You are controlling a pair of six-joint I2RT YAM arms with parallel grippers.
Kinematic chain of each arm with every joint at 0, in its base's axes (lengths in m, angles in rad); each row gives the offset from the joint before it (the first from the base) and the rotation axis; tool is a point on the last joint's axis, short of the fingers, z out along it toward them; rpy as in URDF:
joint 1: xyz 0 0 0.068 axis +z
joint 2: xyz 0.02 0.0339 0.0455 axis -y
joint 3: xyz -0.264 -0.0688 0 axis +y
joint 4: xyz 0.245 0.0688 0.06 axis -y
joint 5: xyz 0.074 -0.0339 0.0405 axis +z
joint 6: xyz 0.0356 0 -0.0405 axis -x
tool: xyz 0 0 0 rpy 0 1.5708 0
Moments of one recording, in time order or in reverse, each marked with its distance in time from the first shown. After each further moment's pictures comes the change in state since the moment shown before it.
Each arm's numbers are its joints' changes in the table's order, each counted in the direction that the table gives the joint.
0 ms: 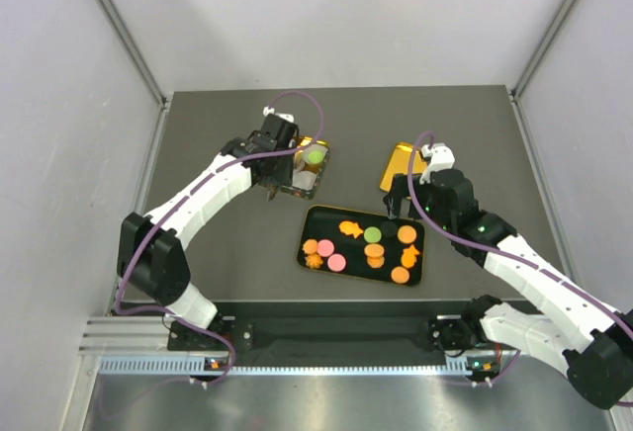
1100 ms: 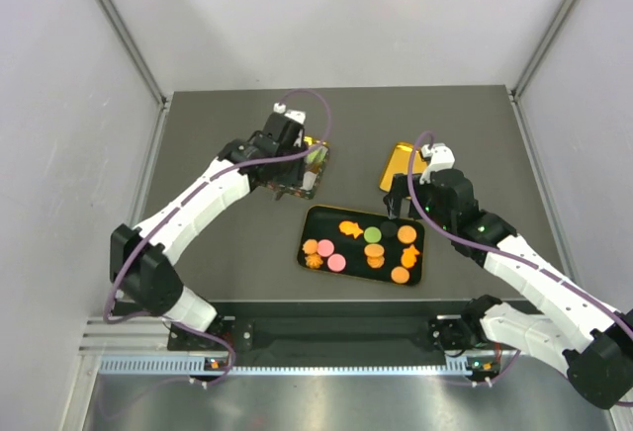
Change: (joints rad) left arm -0.051 0.051 -0.026 -0.019 -0.067 -0.025; right arm 0.000 0.000 0.000 0.000 0.000 0.000
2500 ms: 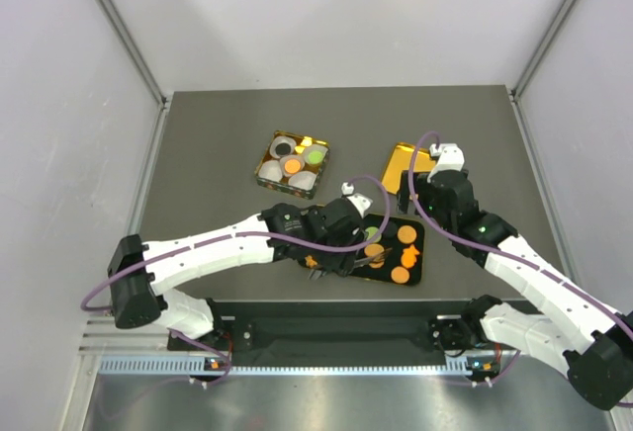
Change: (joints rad) left arm -0.600 0.108 0.159 -0.056 -0.084 0.237; right arm 0.000 0.006 0.000 -0.035 -0.192 -0.001
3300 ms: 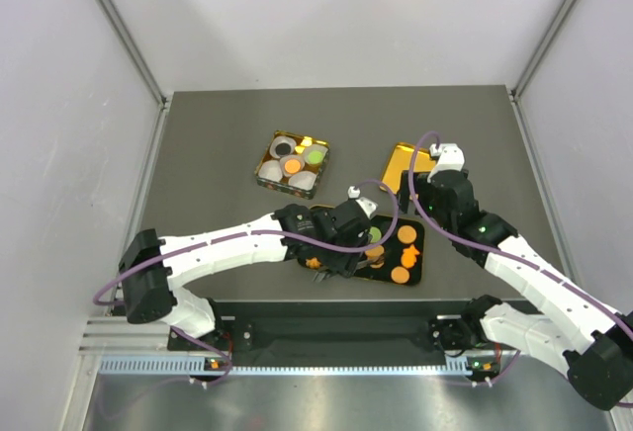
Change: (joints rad) left arm -0.001 -0.072 0.000 0.023 -0.007 0.000; right arm -0.002 0.000 0.000 0.000 0.000 0.000
